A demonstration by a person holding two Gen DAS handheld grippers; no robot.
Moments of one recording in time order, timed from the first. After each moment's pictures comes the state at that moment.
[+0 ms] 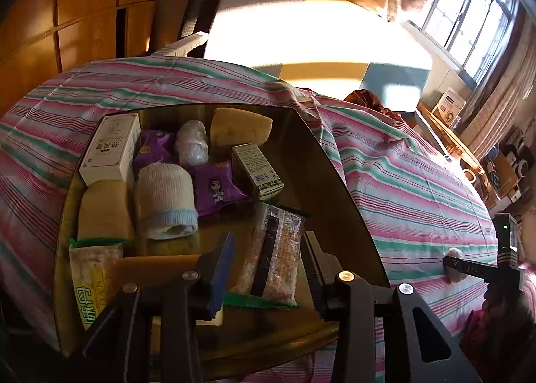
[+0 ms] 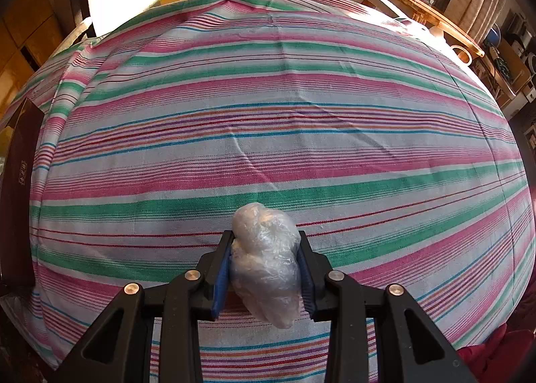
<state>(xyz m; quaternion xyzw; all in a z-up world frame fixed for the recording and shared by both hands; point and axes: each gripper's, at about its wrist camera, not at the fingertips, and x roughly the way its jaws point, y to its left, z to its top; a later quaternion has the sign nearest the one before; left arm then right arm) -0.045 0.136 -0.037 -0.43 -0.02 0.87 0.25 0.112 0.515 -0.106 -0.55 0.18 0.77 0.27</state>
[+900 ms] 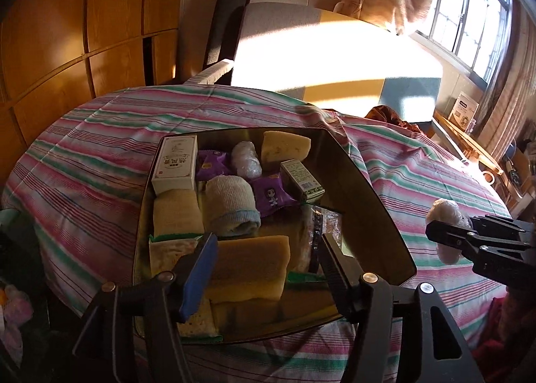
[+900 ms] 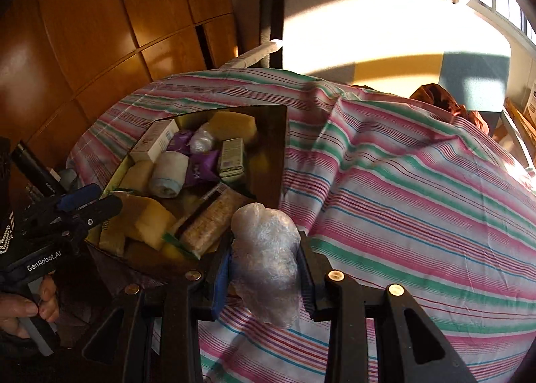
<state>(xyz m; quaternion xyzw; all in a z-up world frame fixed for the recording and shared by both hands) -0.018 0.082 -0.016 -0.39 0.00 0.90 0.20 0.030 0.290 -0.011 -0.44 0.06 0.90 -0.01</state>
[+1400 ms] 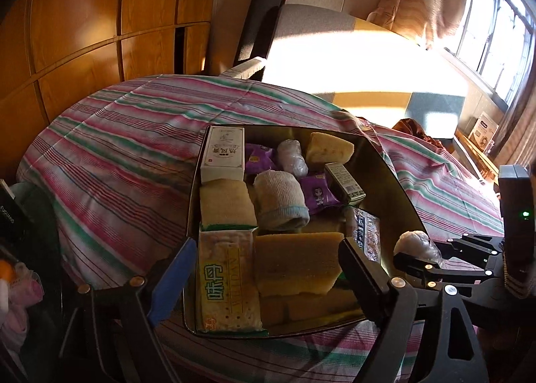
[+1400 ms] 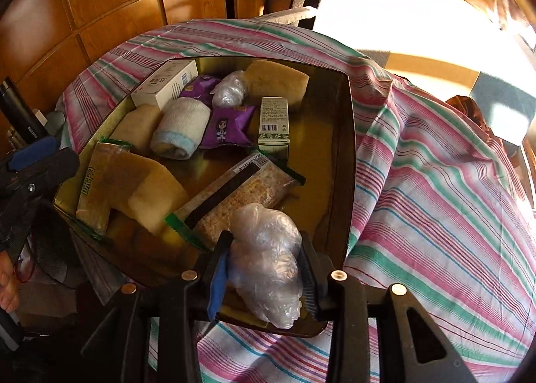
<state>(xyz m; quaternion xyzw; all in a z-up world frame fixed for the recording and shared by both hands) -0.025 0.040 -0.025 -0.39 -0.03 0.91 0.15 -0.016 0.236 -0.059 -0.51 -0.02 0.86 -0.02</state>
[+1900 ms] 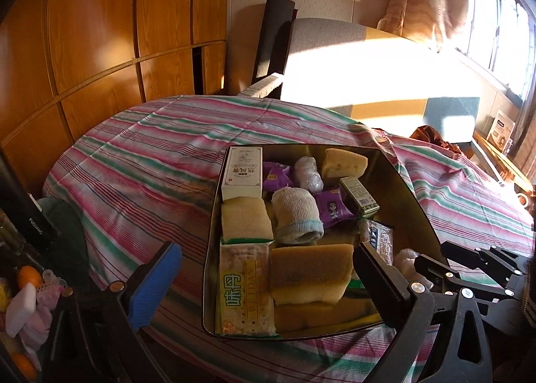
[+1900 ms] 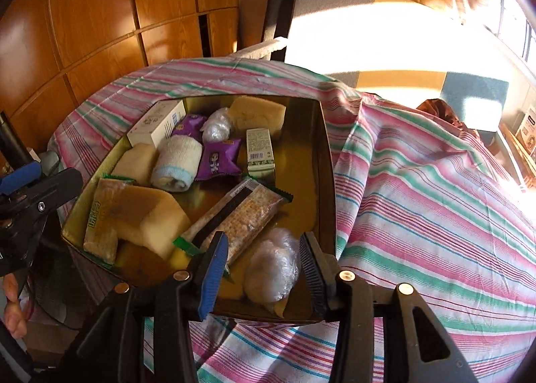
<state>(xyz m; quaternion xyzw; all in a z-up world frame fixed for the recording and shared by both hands) -0.009 0.045 -0.006 -0.35 0.00 0.93 0.10 0.015 0.230 -0.039 -0.43 0.02 0.90 0.04</state>
